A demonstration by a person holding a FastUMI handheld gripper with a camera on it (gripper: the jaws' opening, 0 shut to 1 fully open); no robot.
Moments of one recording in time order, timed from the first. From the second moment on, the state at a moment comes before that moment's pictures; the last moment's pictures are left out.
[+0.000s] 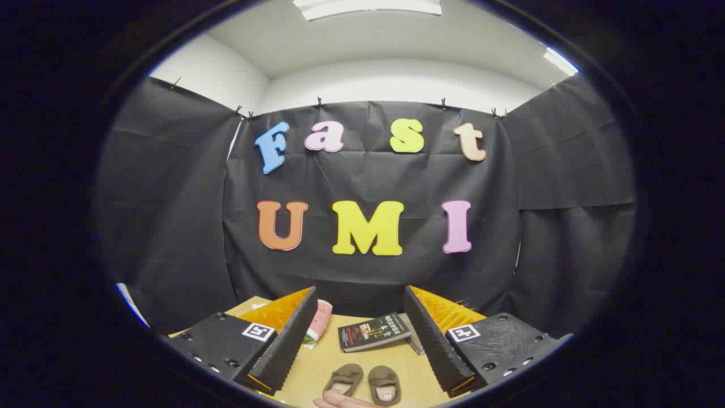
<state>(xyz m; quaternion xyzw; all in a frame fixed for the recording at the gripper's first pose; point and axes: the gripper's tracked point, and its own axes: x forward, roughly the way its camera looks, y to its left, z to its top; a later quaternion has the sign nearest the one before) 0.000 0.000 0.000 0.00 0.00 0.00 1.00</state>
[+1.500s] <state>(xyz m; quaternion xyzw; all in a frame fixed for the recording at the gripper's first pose) 0.078 0.150 -0.208 0.06 0.28 0.16 0.94</state>
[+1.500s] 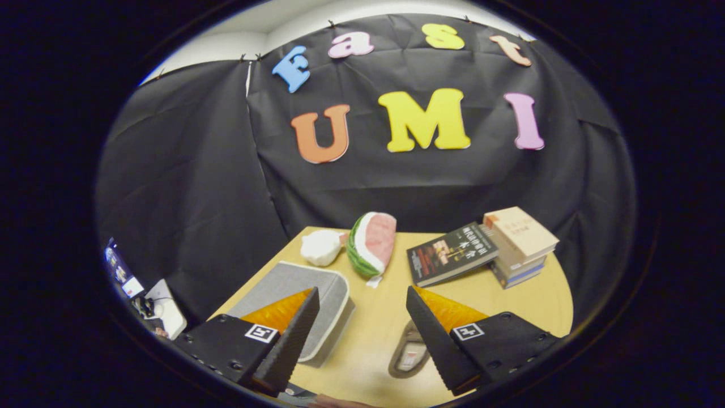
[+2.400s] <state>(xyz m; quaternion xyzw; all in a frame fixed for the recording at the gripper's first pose) 0.118 0.220 -0.357 0.21 0.53 0.22 0.79</state>
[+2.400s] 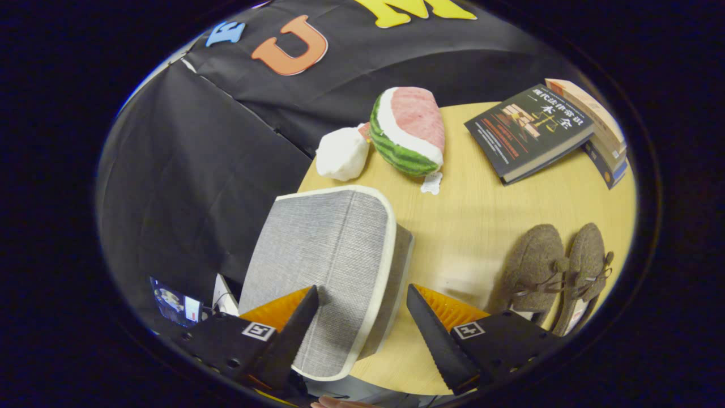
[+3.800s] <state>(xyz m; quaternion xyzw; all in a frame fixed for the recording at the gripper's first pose) 0.105 0.289 -0.234 0.30 0.54 0.27 0.74</state>
